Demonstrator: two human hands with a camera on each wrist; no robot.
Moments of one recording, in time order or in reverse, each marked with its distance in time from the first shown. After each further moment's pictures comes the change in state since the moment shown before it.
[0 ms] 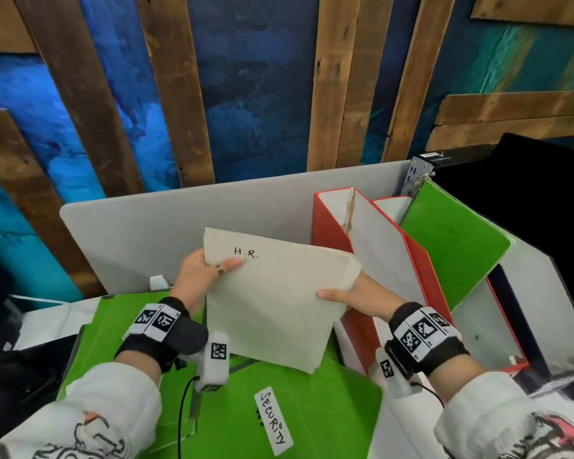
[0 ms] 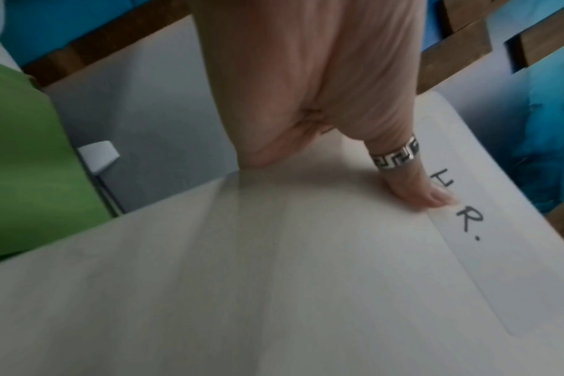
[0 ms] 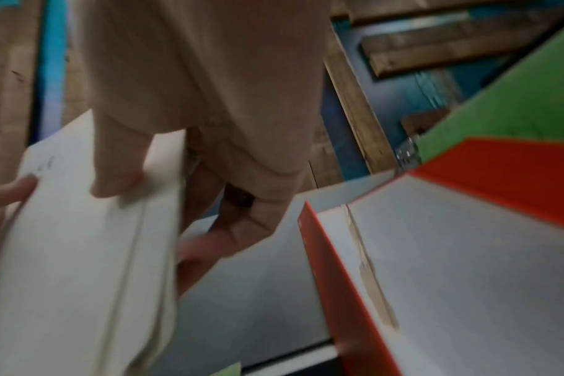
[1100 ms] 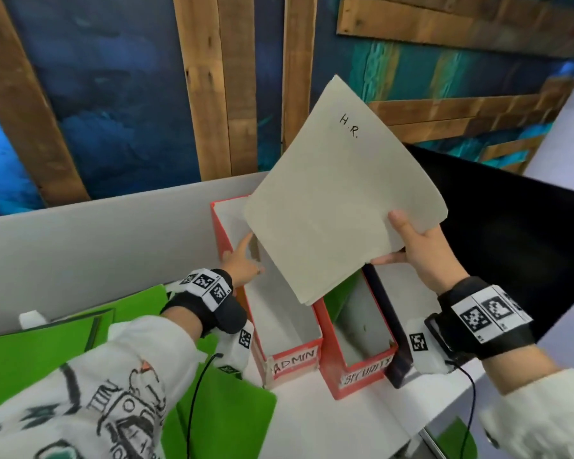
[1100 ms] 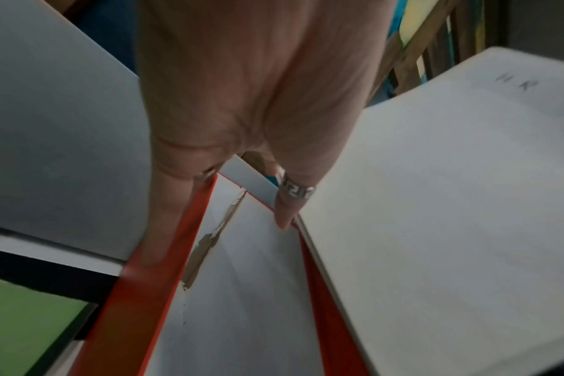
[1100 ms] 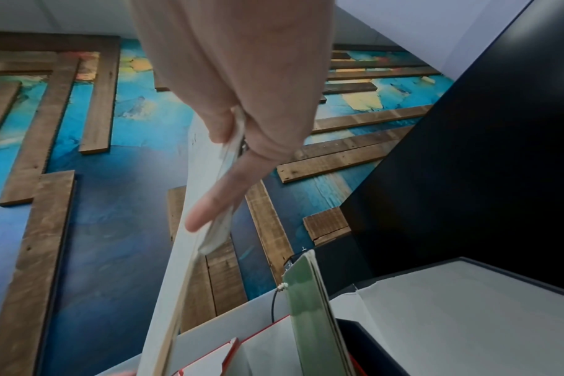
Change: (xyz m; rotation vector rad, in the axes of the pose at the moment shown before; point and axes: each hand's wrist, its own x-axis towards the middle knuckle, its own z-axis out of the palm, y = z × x) left_hand 0.028 -0.020 0.261 0.737 -0.300 -0.119; right_hand -0.153 -0.015 -0.210 0.180 0.720 -0.216
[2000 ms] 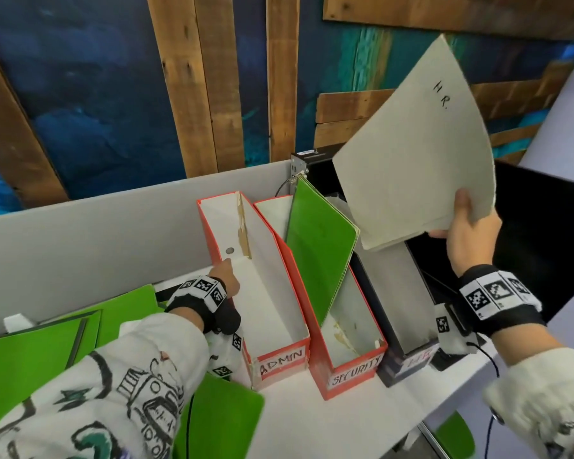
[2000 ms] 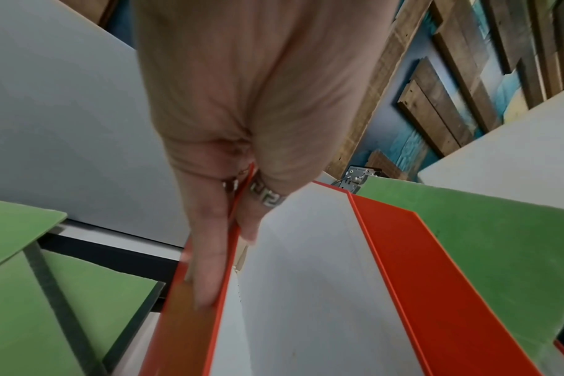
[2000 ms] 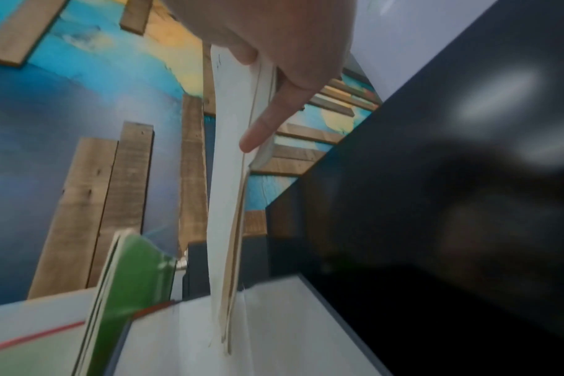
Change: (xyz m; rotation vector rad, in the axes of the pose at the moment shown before) left_hand 0.029 -0.022 0.025 0.493 0.000 -0.132; right_hand 0.041 0.038 -0.081 -0.150 0.550 -0.189
